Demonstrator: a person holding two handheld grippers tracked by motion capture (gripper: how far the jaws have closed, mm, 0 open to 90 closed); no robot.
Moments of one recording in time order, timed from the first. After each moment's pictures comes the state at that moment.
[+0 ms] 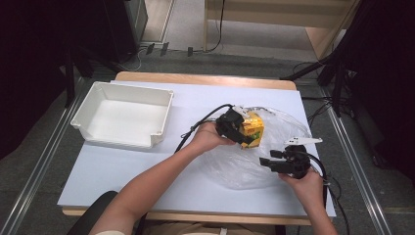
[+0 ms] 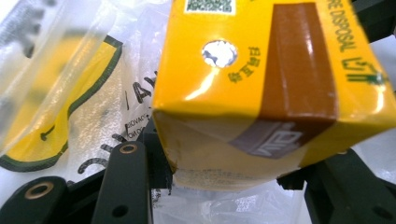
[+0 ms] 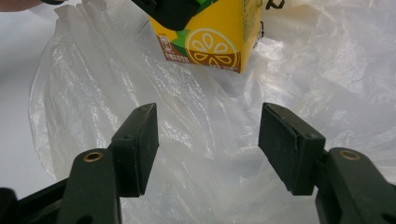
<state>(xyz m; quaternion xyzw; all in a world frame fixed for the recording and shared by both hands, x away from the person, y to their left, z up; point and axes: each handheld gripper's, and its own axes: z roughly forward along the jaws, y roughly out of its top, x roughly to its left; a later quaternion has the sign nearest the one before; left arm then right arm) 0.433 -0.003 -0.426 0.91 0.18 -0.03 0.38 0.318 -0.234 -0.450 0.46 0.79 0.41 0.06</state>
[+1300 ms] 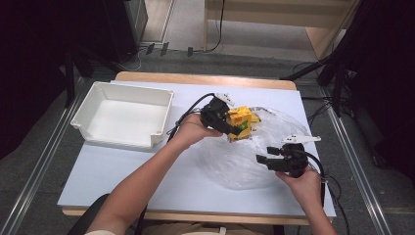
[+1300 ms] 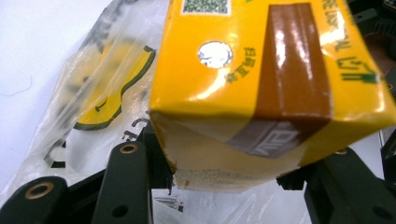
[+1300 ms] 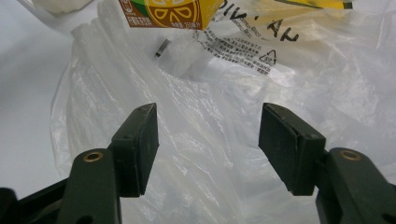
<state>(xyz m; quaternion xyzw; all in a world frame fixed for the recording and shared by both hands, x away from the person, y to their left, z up) 0.433 0.044 -0.383 0.90 0.20 -0.03 0.39 0.317 -0.222 -0.437 0.45 0.78 0.42 0.07</state>
